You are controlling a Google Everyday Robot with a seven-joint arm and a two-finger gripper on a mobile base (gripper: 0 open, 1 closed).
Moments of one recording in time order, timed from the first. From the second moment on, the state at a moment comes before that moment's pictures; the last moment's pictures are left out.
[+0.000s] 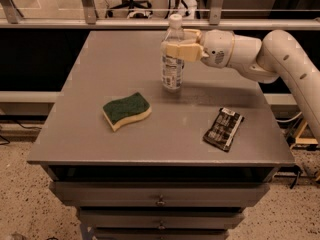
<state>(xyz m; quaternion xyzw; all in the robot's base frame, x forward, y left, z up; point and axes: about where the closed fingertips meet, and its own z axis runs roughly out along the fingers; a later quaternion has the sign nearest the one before) 0.652 -0.050 0.959 -0.41 0.53 0.46 0.57</state>
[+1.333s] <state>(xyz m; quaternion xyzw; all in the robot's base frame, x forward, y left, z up) 0.644 -0.134 0.981 -0.40 0.55 0.42 0.60</state>
